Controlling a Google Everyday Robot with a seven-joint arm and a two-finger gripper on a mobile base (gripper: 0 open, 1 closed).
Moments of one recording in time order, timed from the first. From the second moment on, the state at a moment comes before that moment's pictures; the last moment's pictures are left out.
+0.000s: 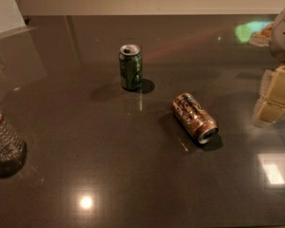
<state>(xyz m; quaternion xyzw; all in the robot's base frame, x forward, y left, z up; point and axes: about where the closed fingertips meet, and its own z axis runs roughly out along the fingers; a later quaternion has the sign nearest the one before) 0.438 -0.217 0.976 -0.60 0.78 -0.03 0.16</state>
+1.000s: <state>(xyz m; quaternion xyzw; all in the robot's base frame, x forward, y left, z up) 0.468 -0.176 0.963 -0.71 0.68 -0.01 0.17</state>
